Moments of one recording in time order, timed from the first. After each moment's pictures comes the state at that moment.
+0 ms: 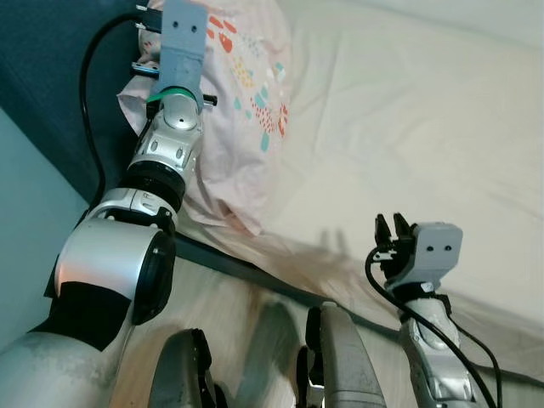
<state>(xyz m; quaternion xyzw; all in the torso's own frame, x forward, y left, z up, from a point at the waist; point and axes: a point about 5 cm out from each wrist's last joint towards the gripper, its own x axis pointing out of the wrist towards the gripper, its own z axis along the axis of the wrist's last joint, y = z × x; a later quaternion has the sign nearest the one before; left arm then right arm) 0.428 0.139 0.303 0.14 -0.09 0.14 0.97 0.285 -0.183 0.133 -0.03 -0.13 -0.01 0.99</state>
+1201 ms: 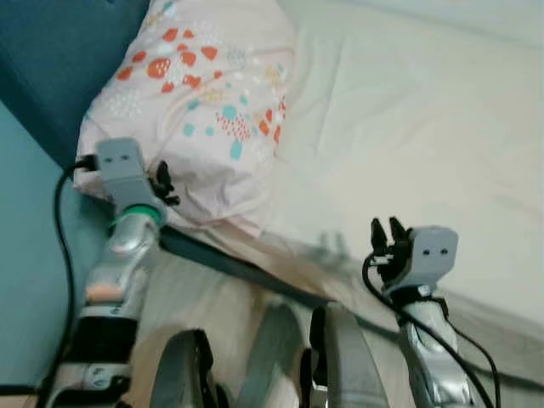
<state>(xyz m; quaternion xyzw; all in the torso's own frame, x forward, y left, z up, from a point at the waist) 0.337 0.196 0.229 -0.09 -0.11 0.09 0.99 0.284 -0.177 0.130 -0.03 -0.13 0.01 0.99</state>
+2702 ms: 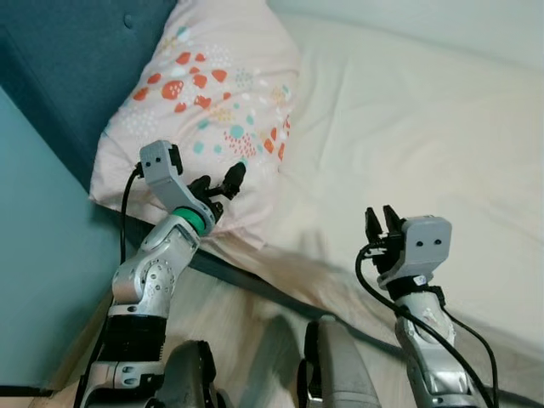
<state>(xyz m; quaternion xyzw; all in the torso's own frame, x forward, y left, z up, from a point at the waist) 0.347 0.123 0.194 -0.26 0.03 -0.13 0.96 0.290 -0.173 0.142 -0.05 -0.15 0.02 0.99</state>
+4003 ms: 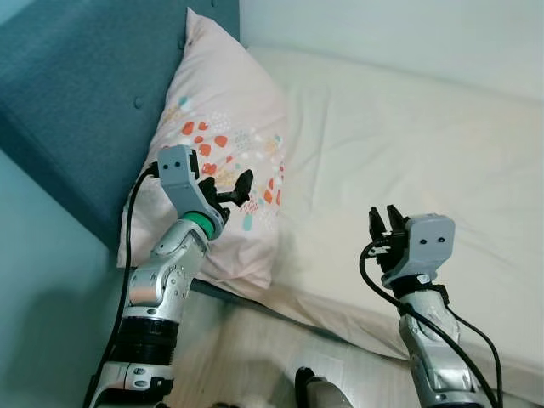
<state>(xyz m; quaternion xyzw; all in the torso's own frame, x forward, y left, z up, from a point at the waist) 0.350 0.118 0.187 -0.19 0.00 -0.10 0.98 0.294 -0.177 0.140 -0.05 -0.14 0.02 0.99</state>
